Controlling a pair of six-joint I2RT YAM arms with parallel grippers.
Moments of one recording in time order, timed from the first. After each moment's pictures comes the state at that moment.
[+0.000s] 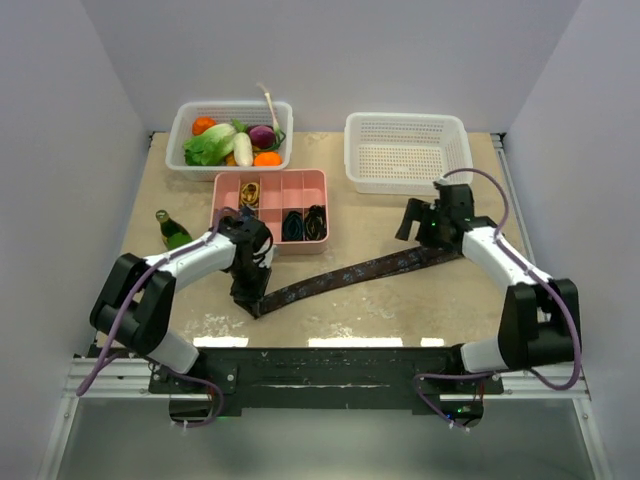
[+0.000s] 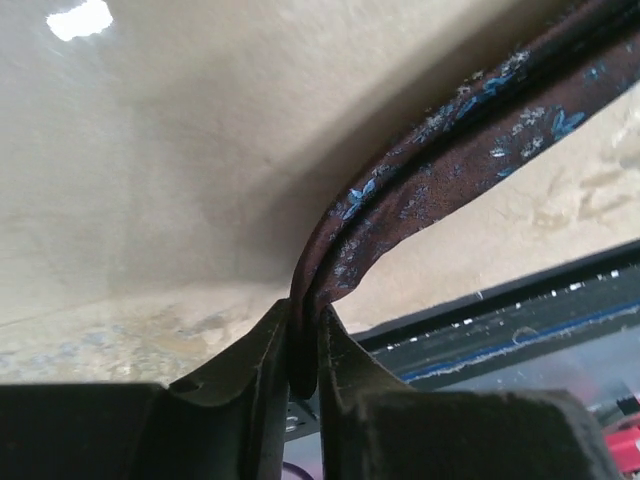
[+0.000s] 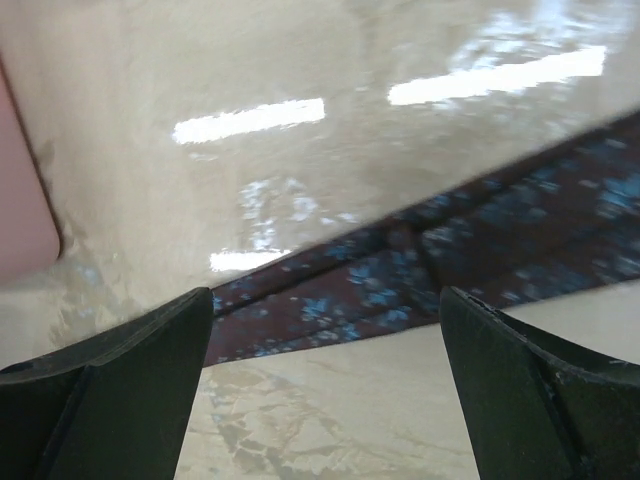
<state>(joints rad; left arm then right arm) -0.48 1.52 0.83 -0.87 0.23 -0.27 0.06 1.37 0.86 -0.38 -0.12 0.40</state>
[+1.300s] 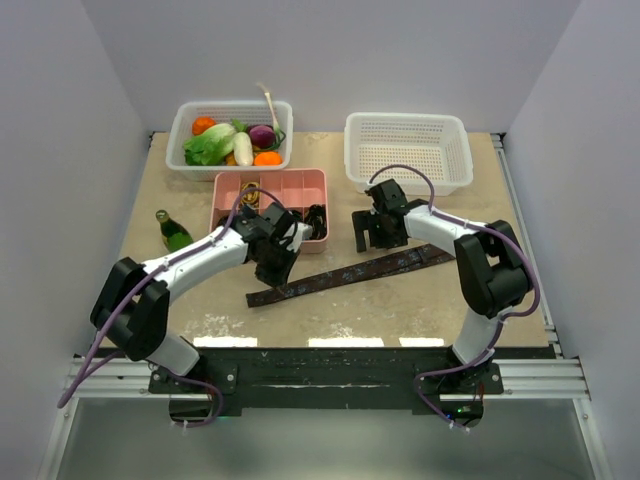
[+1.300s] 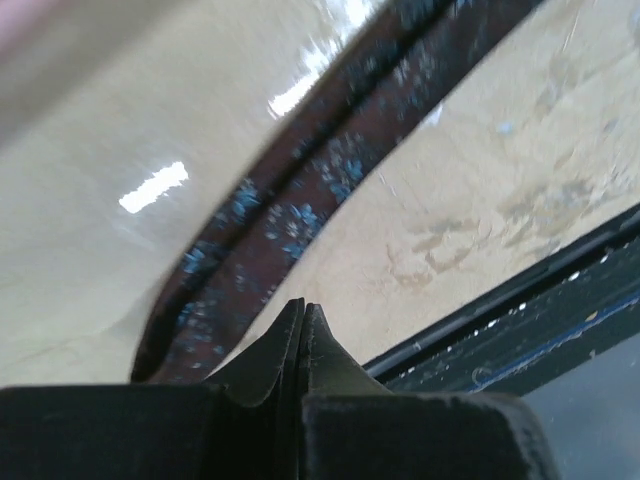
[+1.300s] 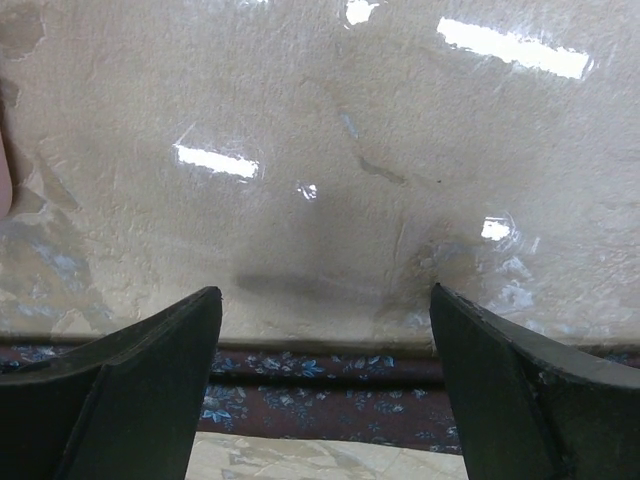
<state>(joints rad) -0.62 1.52 1.05 -0.79 0.19 -0.20 0.44 1.81 1.13 -0.43 0.00 0.27</state>
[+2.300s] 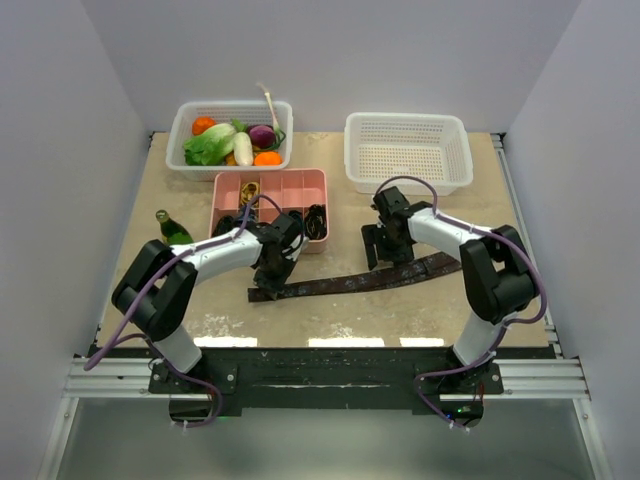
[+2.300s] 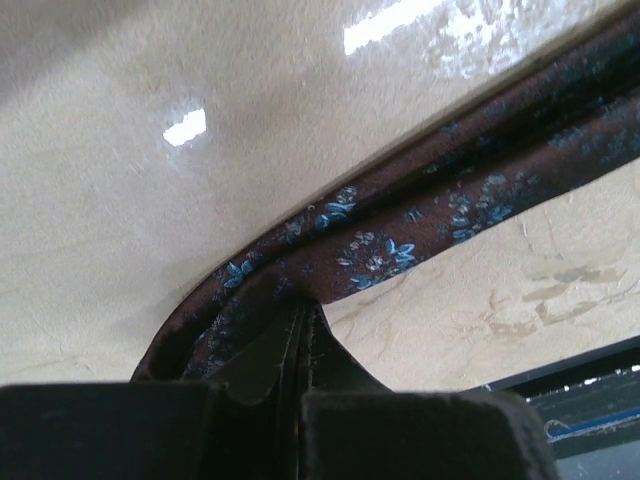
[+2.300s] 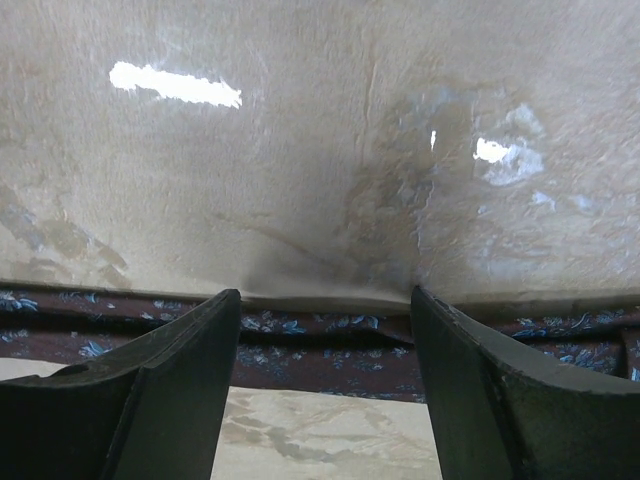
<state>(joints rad) -0.64 1.66 0.98 -0.74 0.05 -0.22 0.44 1.76 1.10 -0.62 -0.01 0.29</state>
